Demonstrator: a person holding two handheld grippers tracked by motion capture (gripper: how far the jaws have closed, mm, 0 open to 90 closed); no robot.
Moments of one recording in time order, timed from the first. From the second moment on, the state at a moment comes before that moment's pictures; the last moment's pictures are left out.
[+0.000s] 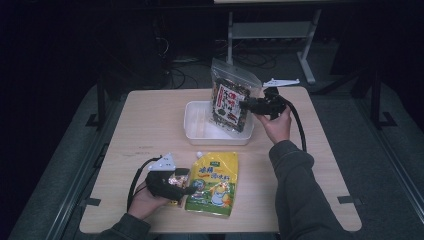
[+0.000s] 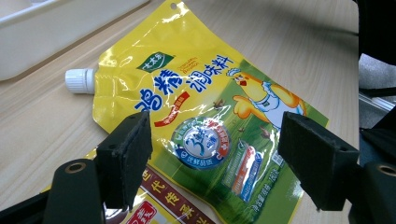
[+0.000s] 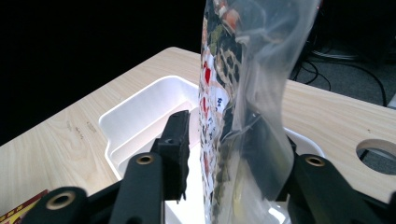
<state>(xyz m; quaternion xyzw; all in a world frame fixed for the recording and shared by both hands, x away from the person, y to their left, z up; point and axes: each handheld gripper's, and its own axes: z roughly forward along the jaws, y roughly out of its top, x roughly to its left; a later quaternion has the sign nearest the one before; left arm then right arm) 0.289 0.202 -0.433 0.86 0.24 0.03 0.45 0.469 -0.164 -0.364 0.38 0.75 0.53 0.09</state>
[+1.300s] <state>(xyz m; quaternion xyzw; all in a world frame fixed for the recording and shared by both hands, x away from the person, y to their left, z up) 0.288 0.204 -0.431 0.86 0.25 0.03 0.45 0.439 -0.199 -0.360 0.40 0.75 0.52 0.07</state>
